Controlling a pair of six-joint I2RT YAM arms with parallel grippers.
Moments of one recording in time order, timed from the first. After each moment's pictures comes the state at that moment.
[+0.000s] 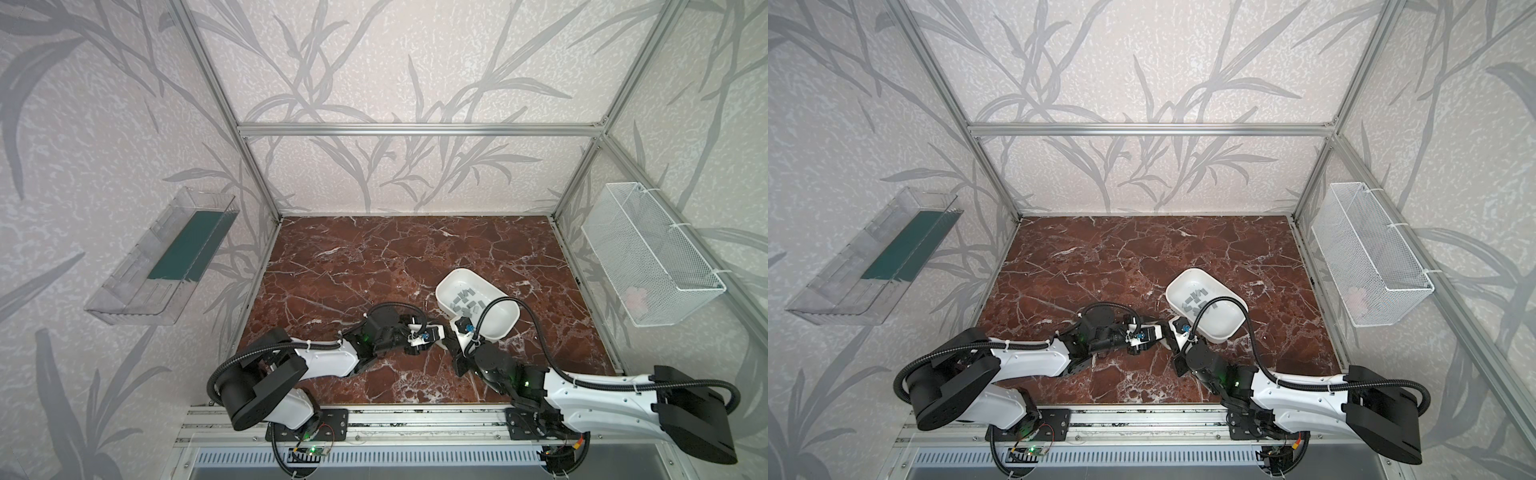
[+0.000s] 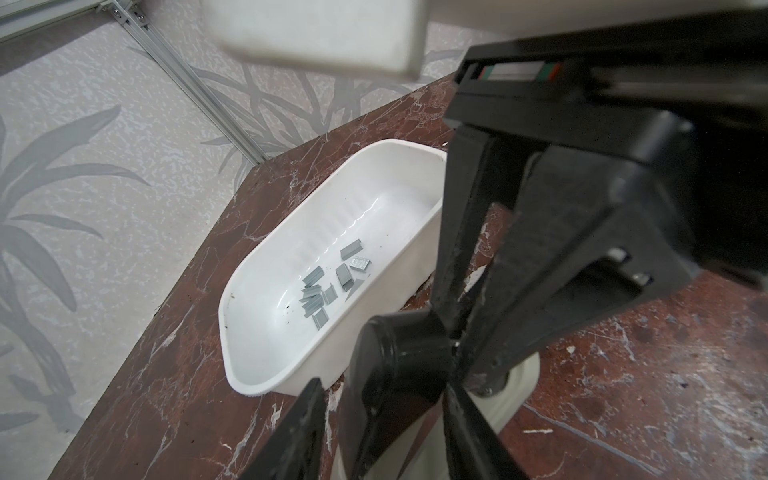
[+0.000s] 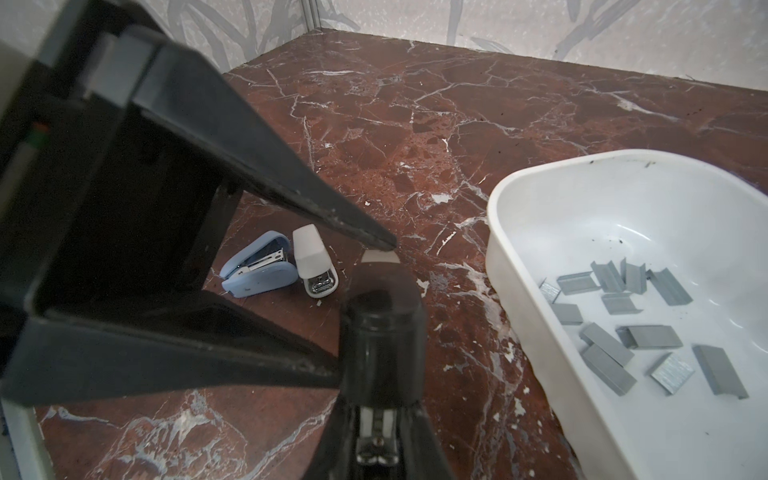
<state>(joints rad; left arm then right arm) -0.86 1.46 0.44 0.71 0.33 0.62 1.15 1.03 0.23 0.35 0.40 0.31</state>
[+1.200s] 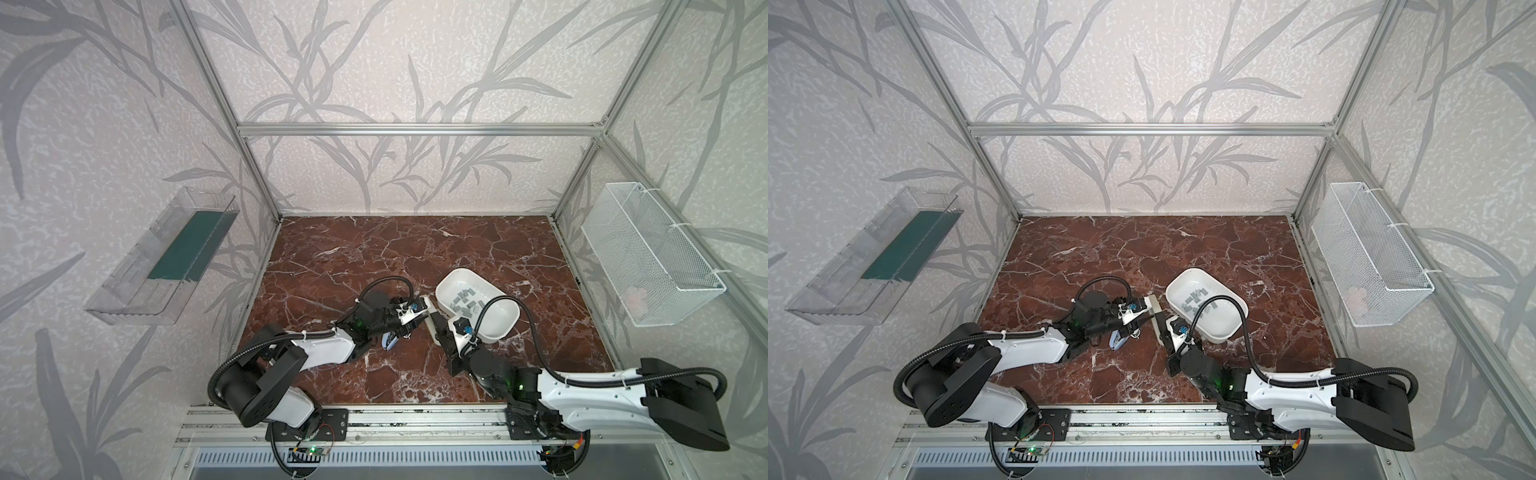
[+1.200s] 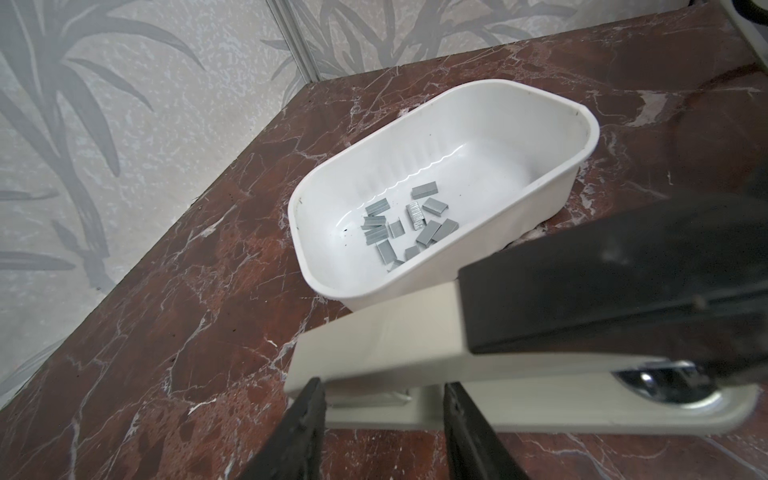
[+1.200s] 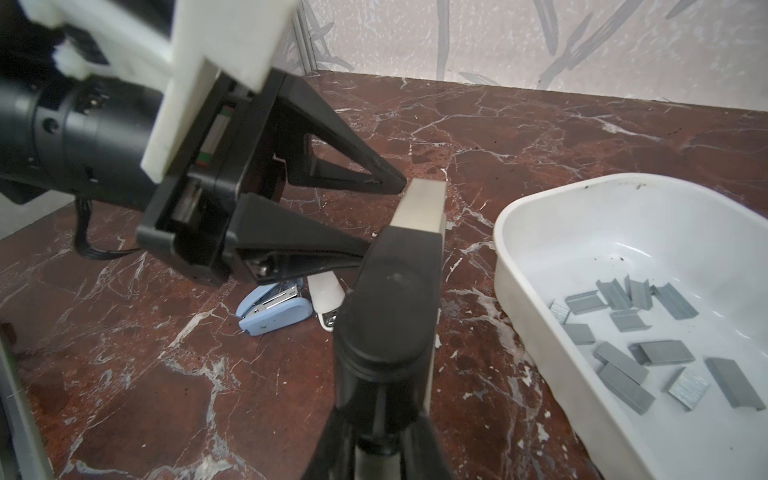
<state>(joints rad) -0.69 1.47 0.49 0.62 0.34 0.46 1.24 1.10 0.25 0.46 0.52 0.37</state>
